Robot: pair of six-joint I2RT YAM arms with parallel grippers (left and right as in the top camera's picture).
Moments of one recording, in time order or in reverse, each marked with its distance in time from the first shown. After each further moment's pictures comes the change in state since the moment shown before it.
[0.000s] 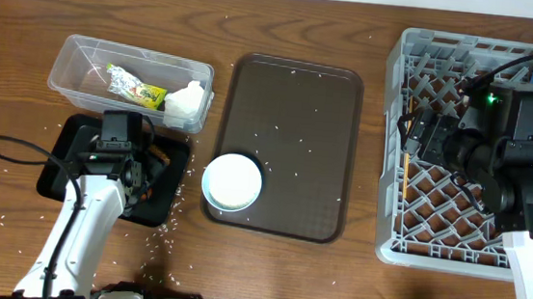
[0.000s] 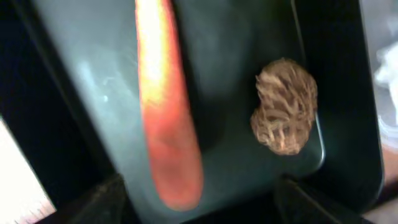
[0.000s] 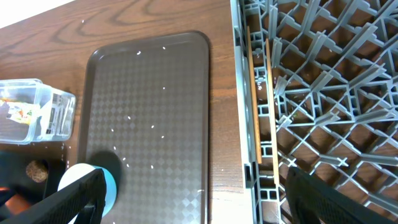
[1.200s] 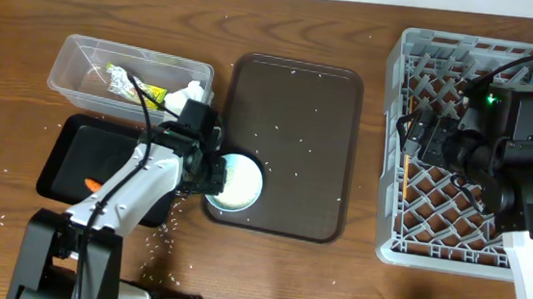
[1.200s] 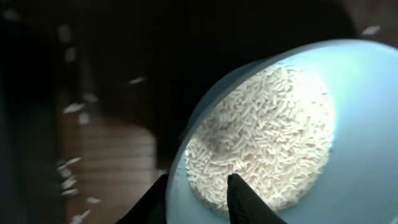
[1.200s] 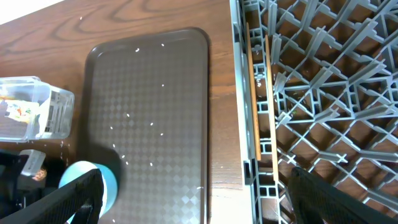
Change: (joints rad) left arm -0.350 0.264 0.124 0.031 0.272 0.697; right arm 0.000 0.000 0.000 -0.011 0.000 0.000
